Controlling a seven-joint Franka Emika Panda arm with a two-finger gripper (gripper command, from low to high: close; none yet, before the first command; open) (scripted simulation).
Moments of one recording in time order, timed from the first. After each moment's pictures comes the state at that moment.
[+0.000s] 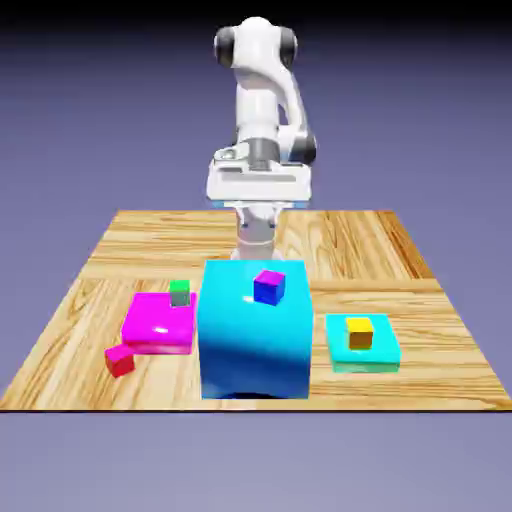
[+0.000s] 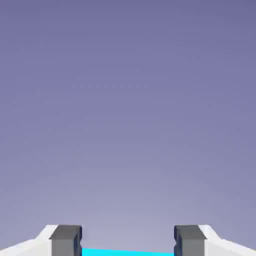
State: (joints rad) arm 0.00 -0.53 -0.02 -2.79 0.01 3.02 0.75
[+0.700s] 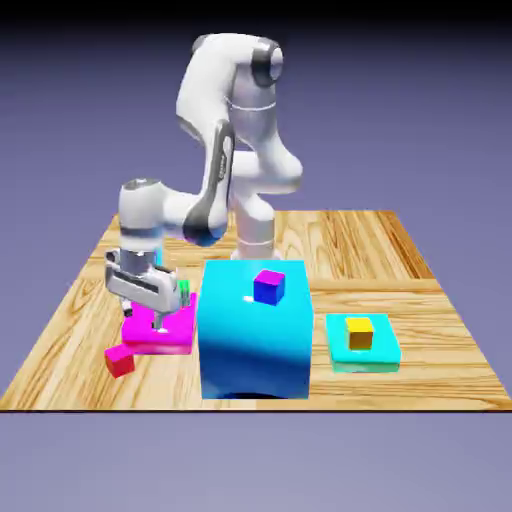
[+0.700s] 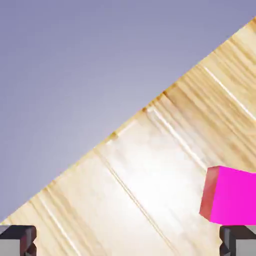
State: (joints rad) arm -0.25 0.23 -0.28 -2.39 0.21 2.73 0.88
